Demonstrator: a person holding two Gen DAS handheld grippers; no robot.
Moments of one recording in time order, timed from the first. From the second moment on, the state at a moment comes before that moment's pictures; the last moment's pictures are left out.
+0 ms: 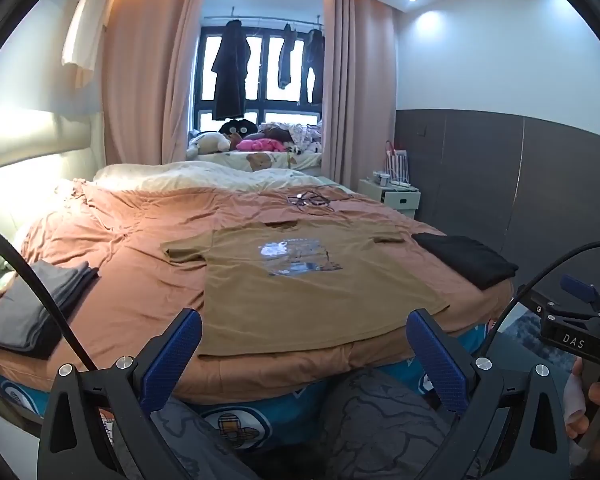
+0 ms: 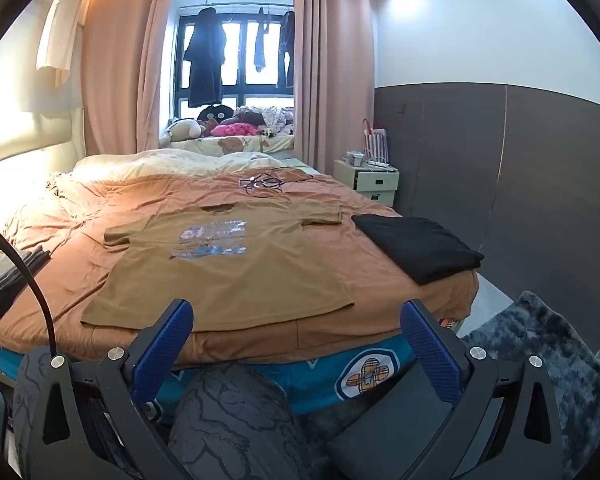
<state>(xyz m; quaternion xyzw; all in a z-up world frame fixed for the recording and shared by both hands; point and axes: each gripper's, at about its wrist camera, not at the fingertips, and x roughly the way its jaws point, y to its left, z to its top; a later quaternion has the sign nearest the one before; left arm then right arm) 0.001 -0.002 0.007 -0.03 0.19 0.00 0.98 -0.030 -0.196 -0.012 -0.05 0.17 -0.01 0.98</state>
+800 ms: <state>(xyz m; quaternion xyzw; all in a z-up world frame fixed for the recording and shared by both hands) -0.003 0.002 0.004 -0.03 0.19 -0.01 0.98 -0.032 -0.196 -0.013 -0.05 0.17 0.00 0.99</state>
